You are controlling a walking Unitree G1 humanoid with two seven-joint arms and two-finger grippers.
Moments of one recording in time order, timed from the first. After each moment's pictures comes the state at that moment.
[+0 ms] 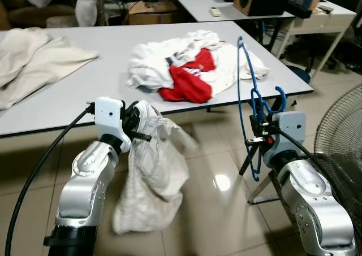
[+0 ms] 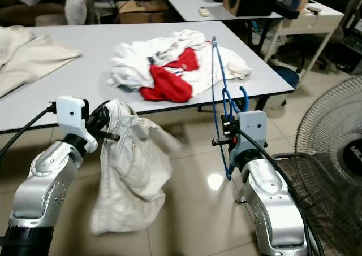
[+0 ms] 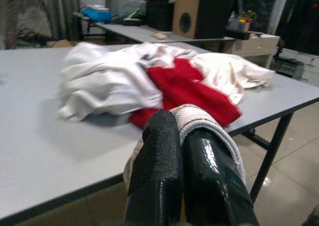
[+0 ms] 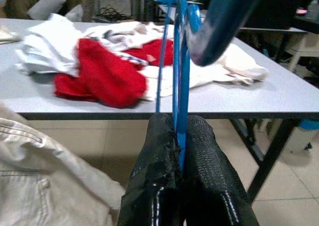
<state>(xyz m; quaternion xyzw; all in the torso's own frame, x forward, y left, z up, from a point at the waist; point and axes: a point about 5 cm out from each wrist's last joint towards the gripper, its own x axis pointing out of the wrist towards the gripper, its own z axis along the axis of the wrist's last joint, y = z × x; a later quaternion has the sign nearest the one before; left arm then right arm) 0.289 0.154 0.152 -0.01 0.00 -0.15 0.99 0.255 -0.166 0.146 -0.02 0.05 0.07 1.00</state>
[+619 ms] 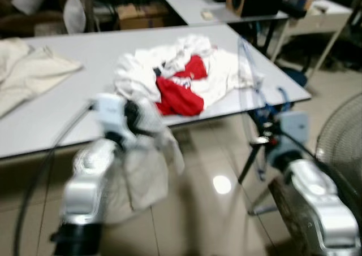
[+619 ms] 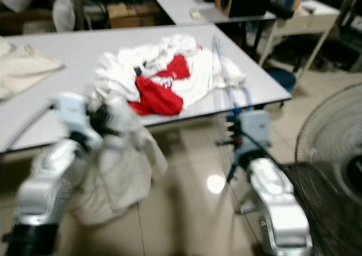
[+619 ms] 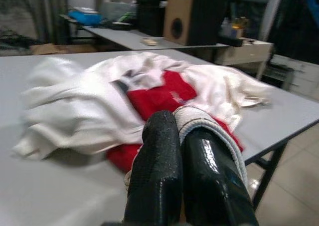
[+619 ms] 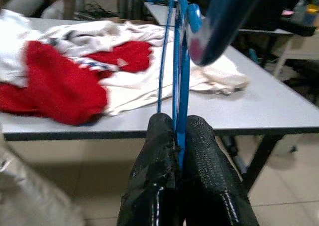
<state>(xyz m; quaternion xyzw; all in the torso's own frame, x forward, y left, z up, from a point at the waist) 0.292 0.145 0.154 -0.03 -0.01 -0.16 0.99 0.255 -0.176 0.145 -0.04 0.06 0.06 1.00</state>
